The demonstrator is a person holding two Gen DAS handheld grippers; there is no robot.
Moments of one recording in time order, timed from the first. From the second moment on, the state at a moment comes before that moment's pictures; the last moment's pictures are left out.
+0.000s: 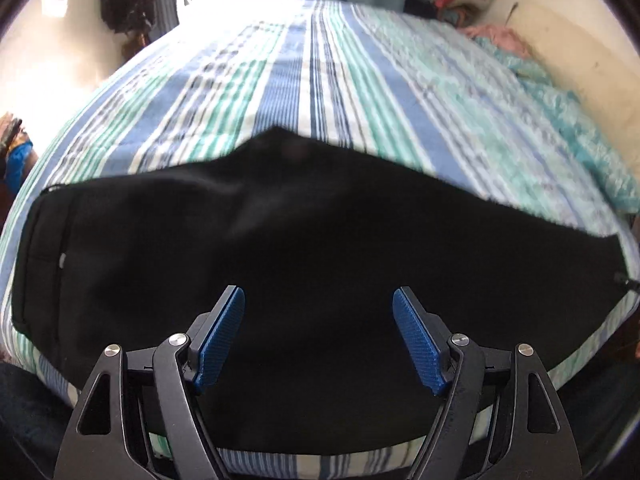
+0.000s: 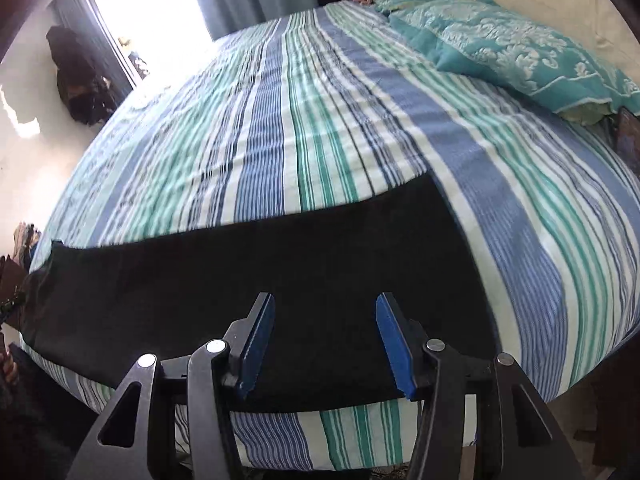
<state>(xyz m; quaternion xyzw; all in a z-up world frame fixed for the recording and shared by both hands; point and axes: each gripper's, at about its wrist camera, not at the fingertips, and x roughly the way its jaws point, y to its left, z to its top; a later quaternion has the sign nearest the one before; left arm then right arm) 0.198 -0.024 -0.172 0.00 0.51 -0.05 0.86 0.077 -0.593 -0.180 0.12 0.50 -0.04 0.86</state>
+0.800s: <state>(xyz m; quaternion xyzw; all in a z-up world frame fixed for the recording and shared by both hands) 0.262 -0.043 -0.165 0.01 0.45 -0.04 0.89 0.070 -0.596 -0.162 0.09 0.47 -0.06 0.88</state>
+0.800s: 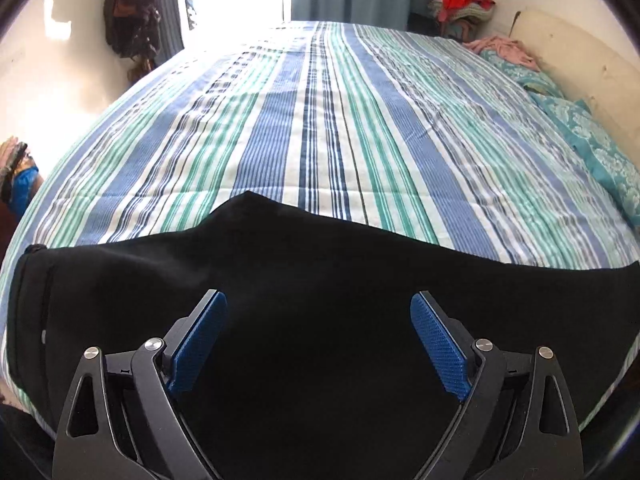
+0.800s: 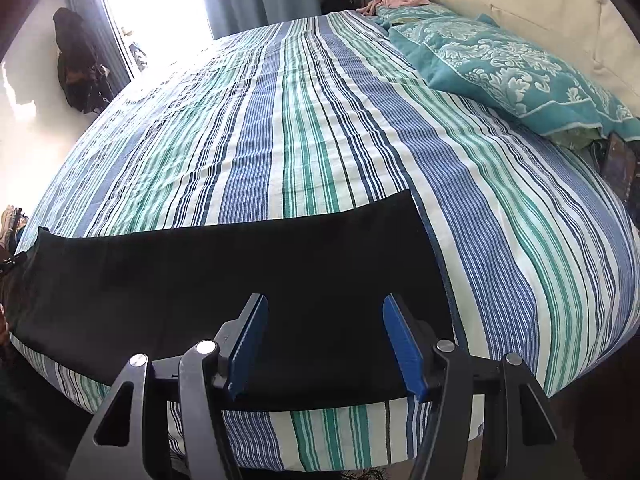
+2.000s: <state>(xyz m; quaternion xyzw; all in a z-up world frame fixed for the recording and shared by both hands) 0.253 -0.050 -0.208 0.07 0.45 -0.03 0.89 0.077 -0.503 -0.205 -0.19 0.51 0.00 0.84</state>
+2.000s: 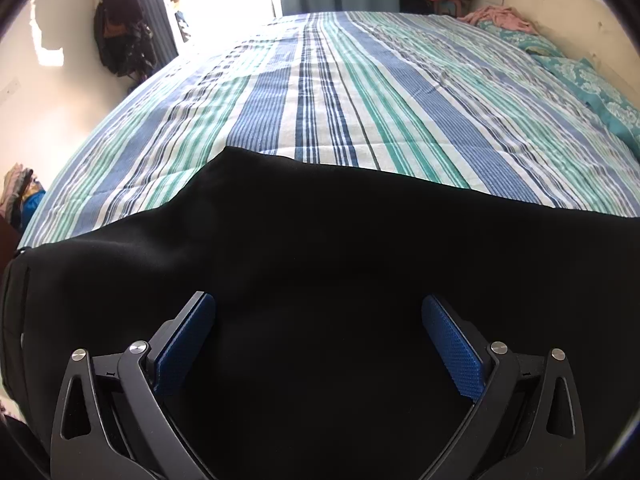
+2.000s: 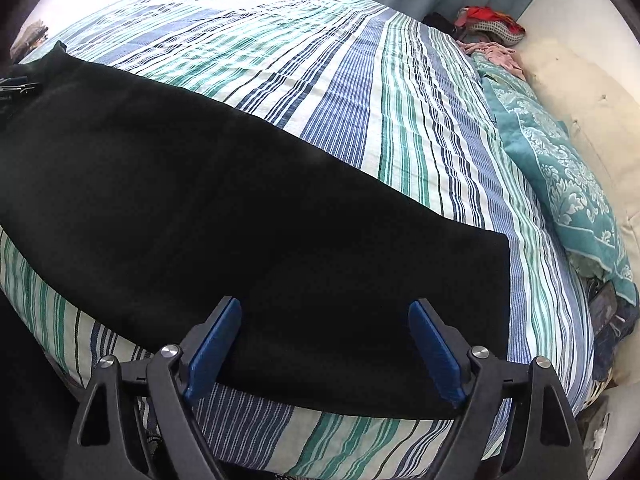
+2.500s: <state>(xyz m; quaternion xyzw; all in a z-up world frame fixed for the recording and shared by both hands) 0.254 -0.049 -0.208 0.07 0.45 -0.03 0.89 0.076 -0.512 -0.201 -0.15 0.51 0.01 0.85</state>
